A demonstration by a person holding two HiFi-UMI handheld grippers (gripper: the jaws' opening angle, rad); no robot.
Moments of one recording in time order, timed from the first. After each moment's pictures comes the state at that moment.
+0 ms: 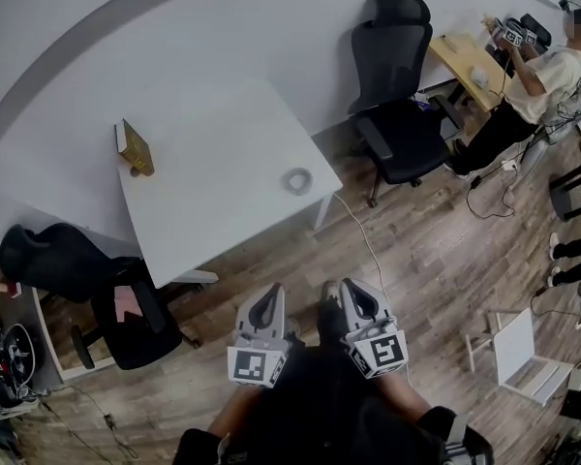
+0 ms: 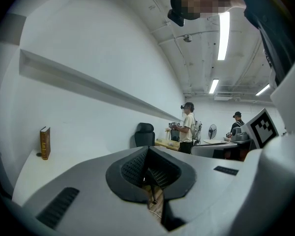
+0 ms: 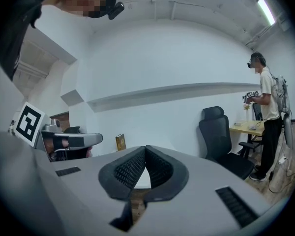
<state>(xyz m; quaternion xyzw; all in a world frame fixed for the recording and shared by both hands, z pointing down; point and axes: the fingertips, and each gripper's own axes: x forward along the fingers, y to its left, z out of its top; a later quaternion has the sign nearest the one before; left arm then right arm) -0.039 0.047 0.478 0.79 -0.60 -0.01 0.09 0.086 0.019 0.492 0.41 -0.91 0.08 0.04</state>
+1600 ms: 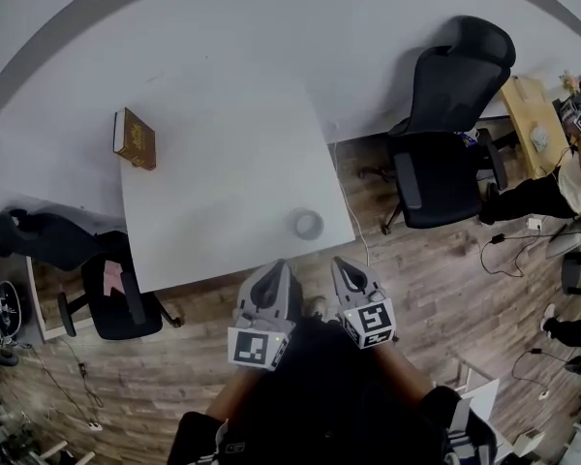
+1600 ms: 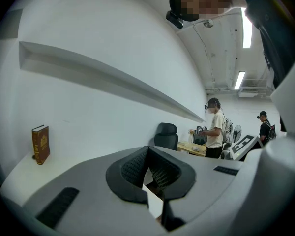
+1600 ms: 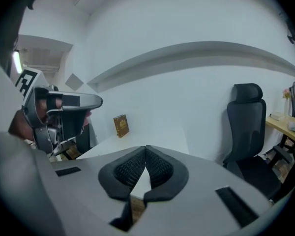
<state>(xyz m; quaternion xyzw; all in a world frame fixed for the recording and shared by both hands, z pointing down) -0.075 -0.216 0.490 0.71 -0.69 -0.02 0.12 0.018 -0.260 0.586 0.26 -0.95 0.11 0.16</state>
